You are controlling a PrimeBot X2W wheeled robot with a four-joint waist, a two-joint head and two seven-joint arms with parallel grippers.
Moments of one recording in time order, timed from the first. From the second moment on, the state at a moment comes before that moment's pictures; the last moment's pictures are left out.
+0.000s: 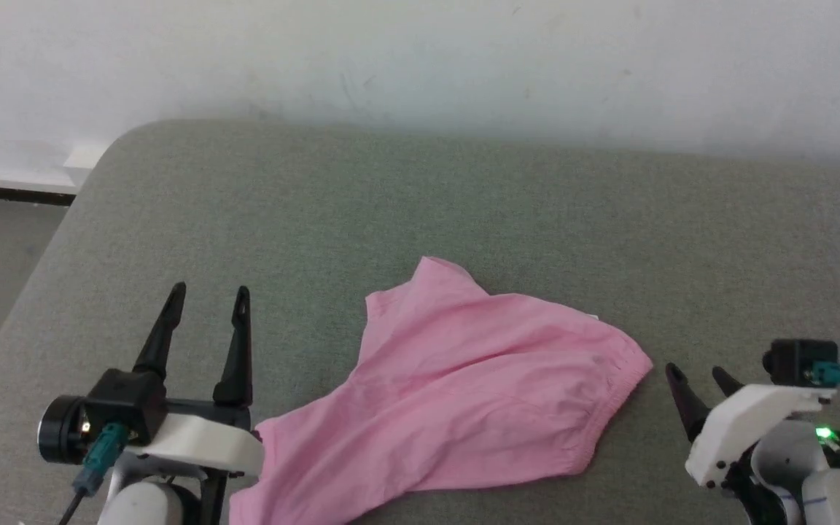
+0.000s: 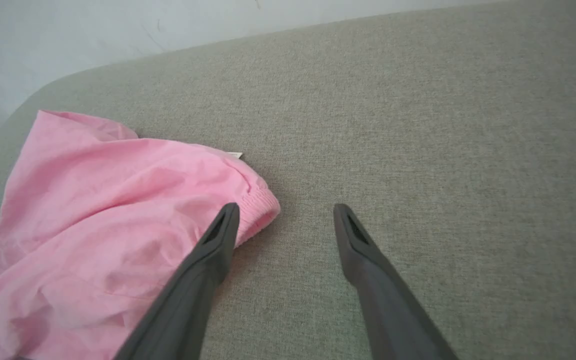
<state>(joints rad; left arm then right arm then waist) -0.06 0.26 -0.14 -0.02 -0.25 0.06 -0.21 -0.06 -0.05 -0.13 0.21 0.29 0.13 0.28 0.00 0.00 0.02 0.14</state>
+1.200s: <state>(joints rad) -0.16 0.16 -0.19 0.14 -0.21 0.02 -0.26 -0.28 -0.19 -0.37 0.38 0.08 0.13 0.69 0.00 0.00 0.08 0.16</state>
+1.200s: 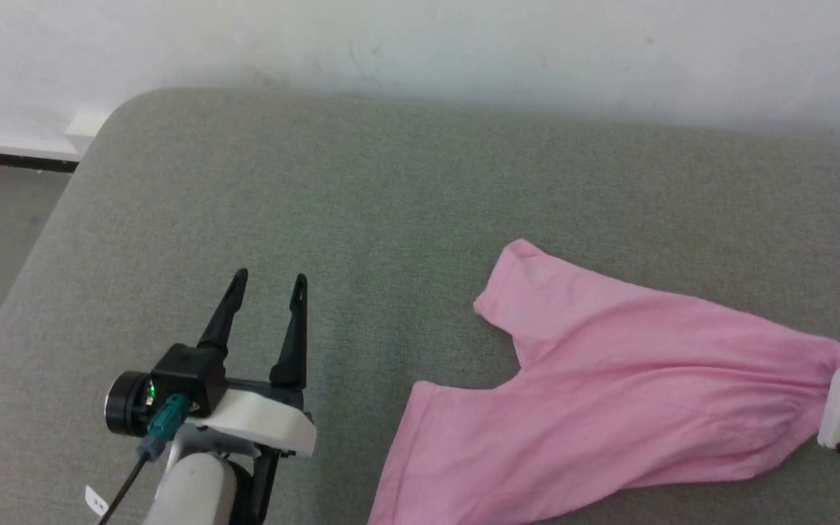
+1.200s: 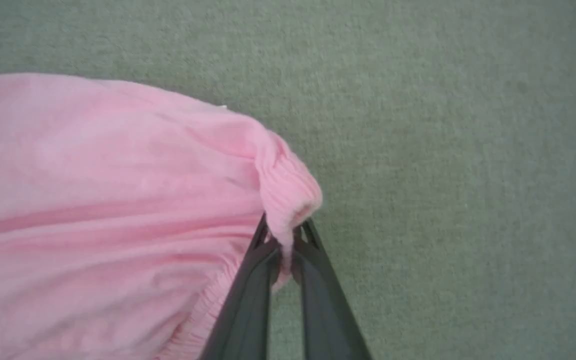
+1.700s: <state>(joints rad) -0.19 0.14 -0.19 0.22 -0.27 -0.01 -0.15 -0.17 -0.06 -0.44 0.16 0.23 0.13 0.31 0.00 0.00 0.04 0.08</state>
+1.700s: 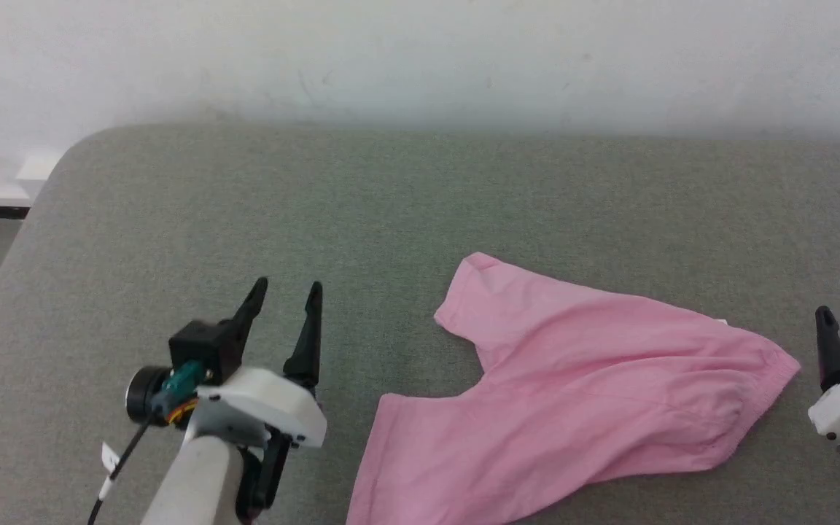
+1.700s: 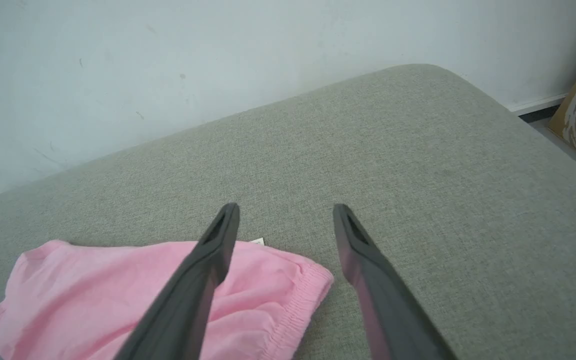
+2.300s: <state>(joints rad) -0.63 0.07 -0.32 0.66 -0.39 0.03 0.60 -0.16 -0.05 -0.35 0.13 0.31 0.13 0.25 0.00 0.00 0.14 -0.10</state>
